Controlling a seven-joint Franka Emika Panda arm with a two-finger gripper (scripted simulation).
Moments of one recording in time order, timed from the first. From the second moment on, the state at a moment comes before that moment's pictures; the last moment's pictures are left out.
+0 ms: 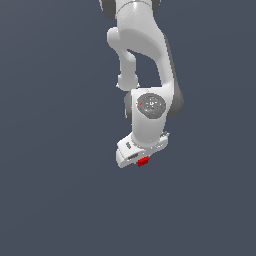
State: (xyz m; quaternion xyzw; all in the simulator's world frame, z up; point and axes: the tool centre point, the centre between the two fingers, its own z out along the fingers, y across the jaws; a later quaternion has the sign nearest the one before) arm 0.072 0.054 0.119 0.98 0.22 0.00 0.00
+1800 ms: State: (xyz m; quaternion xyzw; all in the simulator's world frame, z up) arm -0.033 0.069 0.062 0.98 0.22 0.00 0.00
